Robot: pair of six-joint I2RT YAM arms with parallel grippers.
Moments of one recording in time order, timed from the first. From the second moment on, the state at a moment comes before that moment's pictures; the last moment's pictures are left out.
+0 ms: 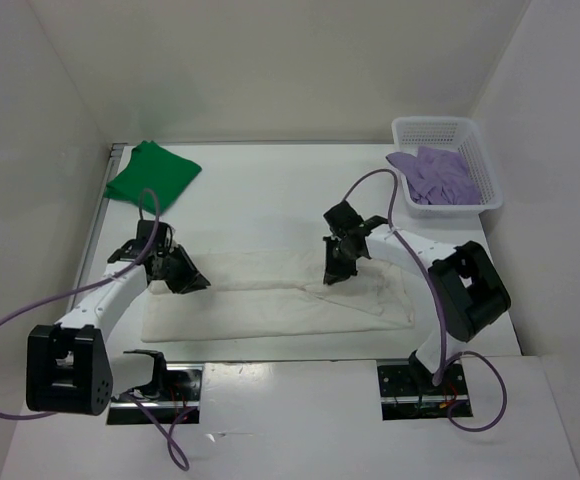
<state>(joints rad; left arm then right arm) -0.03 1.20 0.68 -0.59 0.34 -0.69 0.55 1.63 1.01 -0.58 -0.13 0.62</state>
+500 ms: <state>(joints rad) -0.07 1.44 0.82 -0.46 0.31 -0.71 0.65 1.55 0.99 -0.67 -0.26 0.65</state>
